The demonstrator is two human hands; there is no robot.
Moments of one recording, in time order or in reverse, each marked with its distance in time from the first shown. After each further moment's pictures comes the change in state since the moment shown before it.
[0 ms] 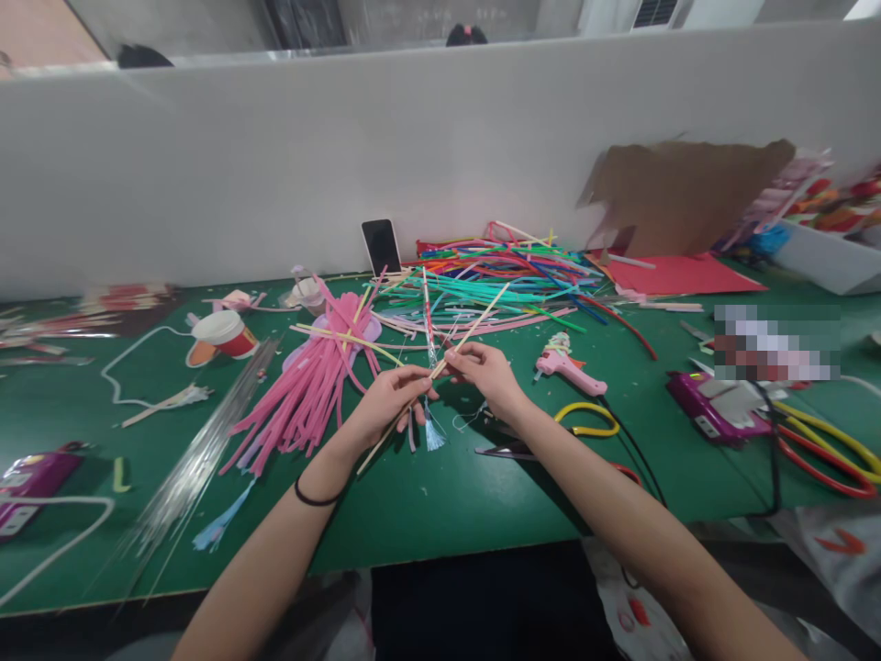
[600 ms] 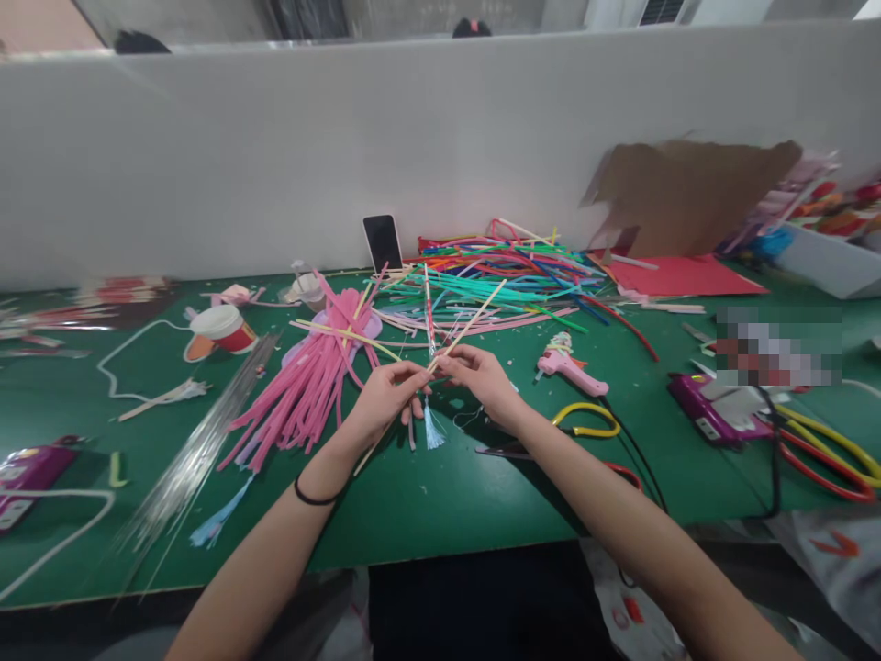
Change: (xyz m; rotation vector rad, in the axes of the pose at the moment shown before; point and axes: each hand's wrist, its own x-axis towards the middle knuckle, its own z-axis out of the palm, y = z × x) left_hand -0.001 0.003 0.004 0.080 0.141 0.105; right_hand -0.007 0.001 0.007 -0.076 -0.136 -0.040
